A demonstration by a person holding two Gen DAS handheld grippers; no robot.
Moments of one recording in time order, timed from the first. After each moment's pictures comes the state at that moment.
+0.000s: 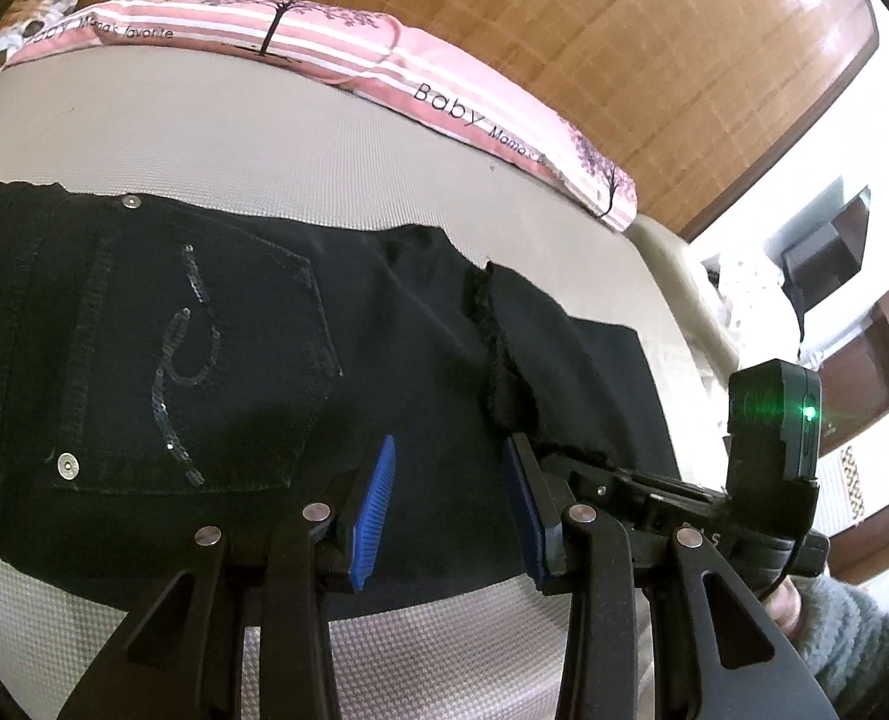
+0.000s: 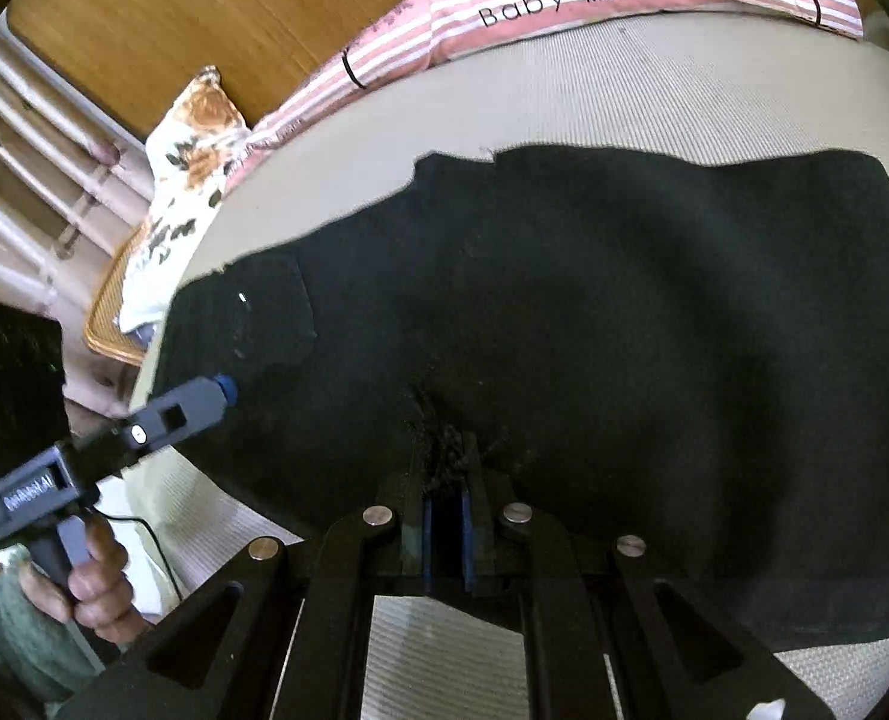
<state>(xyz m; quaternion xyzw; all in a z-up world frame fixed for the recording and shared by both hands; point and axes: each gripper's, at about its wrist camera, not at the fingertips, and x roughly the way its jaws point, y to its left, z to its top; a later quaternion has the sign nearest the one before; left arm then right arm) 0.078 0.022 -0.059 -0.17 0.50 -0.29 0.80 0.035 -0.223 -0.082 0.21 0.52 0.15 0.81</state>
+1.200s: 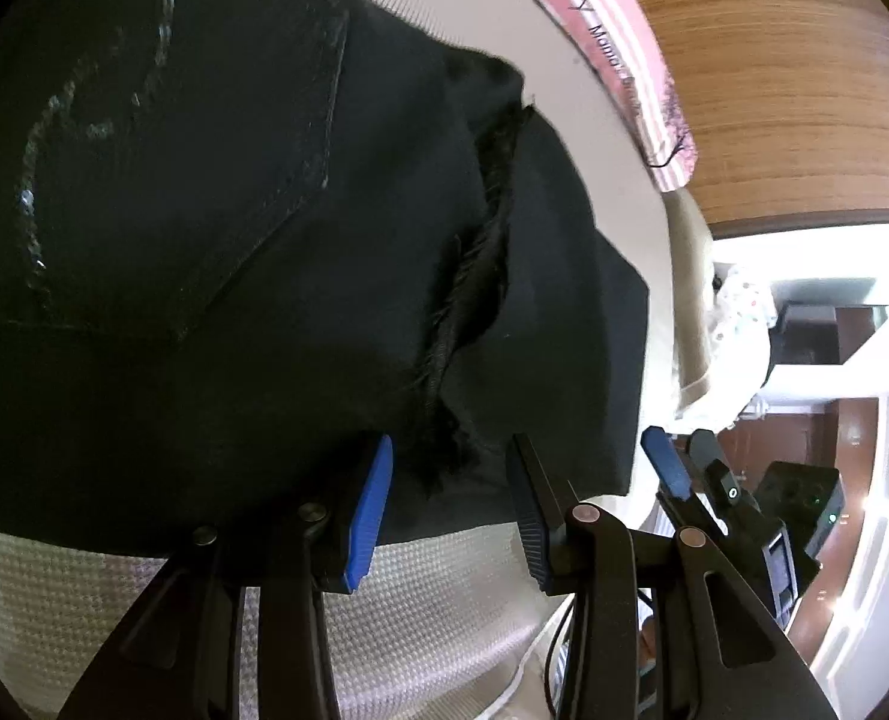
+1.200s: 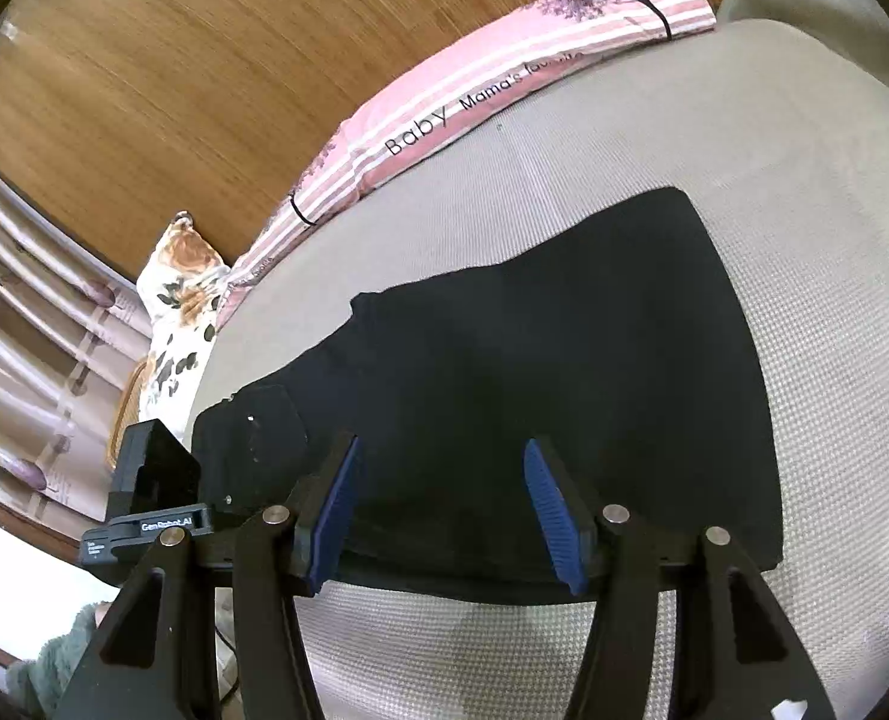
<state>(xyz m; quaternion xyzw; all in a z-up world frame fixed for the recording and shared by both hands) 0.092 -0.005 -0.117 -0.29 0.66 -0.26 0.64 -0.008 -0.305 -0.043 0.31 0.44 0.07 0.84</state>
